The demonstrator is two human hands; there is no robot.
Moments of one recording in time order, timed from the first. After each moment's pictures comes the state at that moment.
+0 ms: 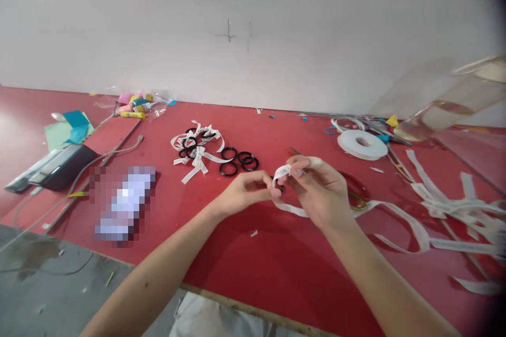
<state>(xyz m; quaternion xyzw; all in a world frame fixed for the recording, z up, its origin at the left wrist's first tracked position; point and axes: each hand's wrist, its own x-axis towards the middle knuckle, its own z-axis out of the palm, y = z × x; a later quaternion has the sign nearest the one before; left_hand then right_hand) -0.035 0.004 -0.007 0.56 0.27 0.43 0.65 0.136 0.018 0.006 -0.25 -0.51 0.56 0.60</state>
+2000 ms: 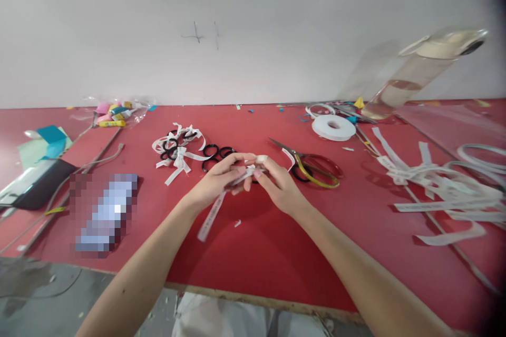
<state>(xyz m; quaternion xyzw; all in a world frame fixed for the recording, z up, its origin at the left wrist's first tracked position) -0.042 0.009 0.005 0.54 0.31 0.38 0.69 0.143 0.013 -0.023 -0.33 -0.76 0.37 0.43</state>
